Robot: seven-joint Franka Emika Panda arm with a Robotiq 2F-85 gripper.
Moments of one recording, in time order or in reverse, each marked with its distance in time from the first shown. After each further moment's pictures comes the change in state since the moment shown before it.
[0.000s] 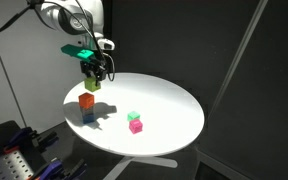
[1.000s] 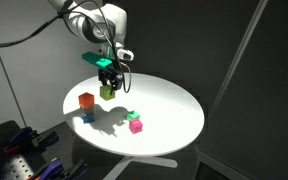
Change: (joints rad) arm -0.082 0.152 -0.078 0.135 0.000 -0.055 -0.006
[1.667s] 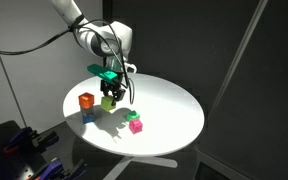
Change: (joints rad) arm -0.018 0.140 -0.005 0.047 0.000 0.010 -0.051
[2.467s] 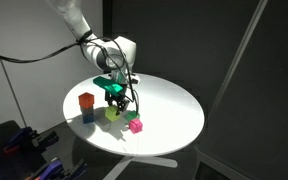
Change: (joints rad) arm -0.037 0.129 0.000 0.033 0.000 0.095 -0.046
